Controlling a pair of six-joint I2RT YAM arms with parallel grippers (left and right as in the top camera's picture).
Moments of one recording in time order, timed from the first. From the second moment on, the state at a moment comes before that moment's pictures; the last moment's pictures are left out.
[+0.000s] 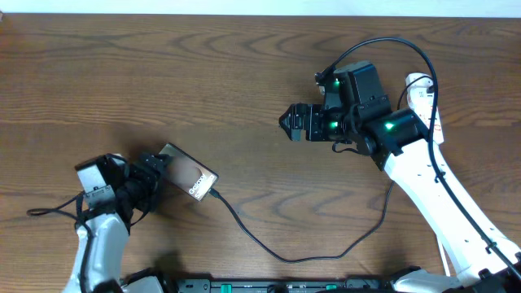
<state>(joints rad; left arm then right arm) 0.40 1.20 0.42 -0.19 0.56 -0.84 0.42 1.47 1.28 -0.73 -0.32 0.46</state>
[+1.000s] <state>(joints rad) 0.00 1.14 1.12 -0.90 0.07 -0.38 0.42 1.47 1.28 -0.74 -0.29 0.44</state>
